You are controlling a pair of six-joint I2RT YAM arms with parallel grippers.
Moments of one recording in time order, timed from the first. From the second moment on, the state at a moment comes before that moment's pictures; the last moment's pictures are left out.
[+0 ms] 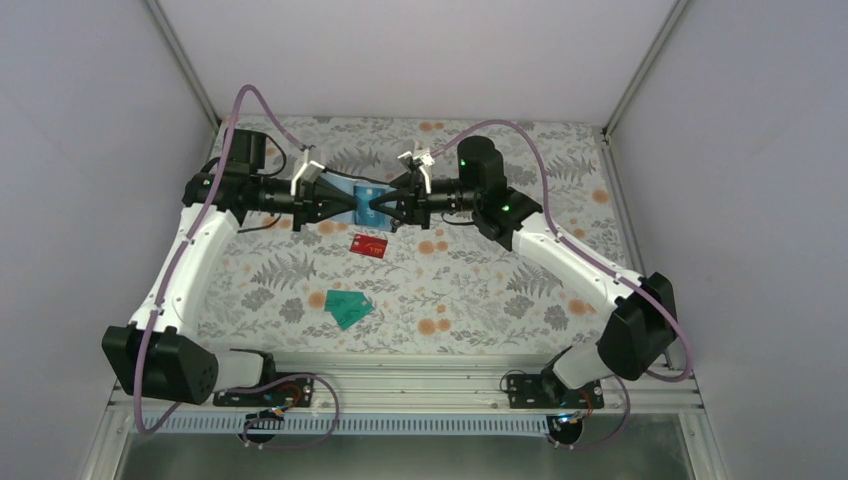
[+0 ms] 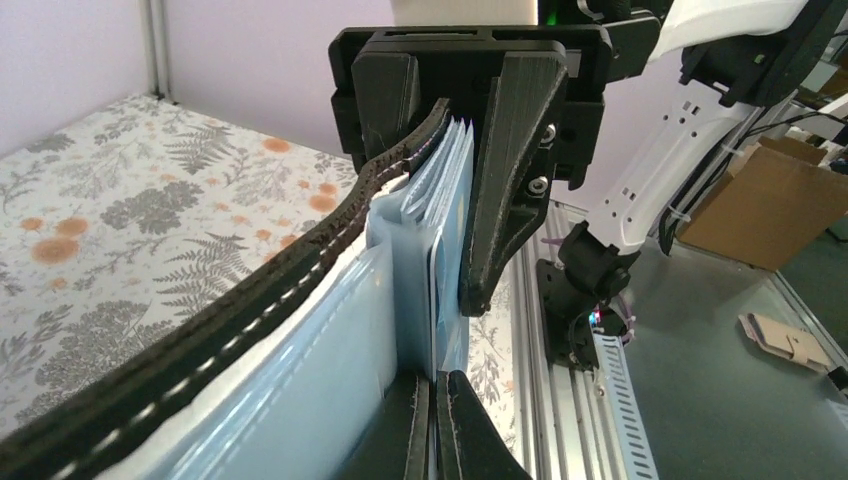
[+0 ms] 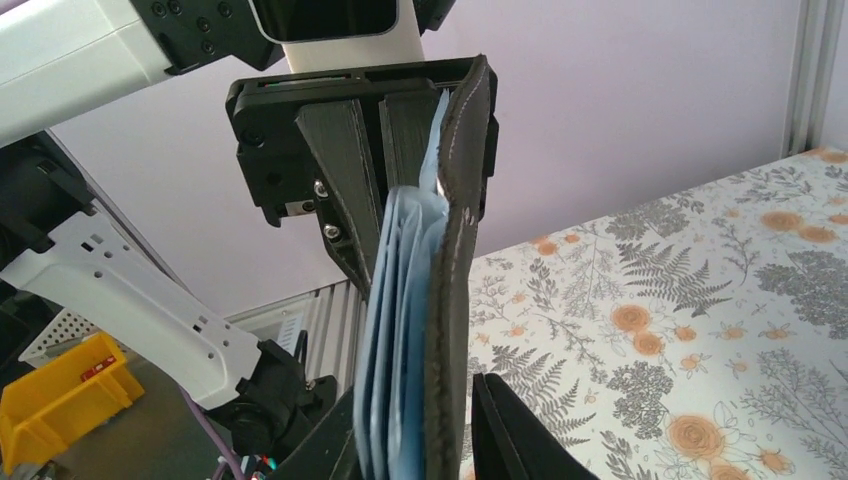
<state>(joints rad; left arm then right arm) -0.12 1.29 1.31 -0.91 1.29 0.59 0.68 1.48 1.26 0.00 -0.87 0.17</state>
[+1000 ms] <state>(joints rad) -0.12 1.32 1.30 -0.87 1.32 0.56 0.59 1.42 1.21 -0.05 -0.97 0.05</state>
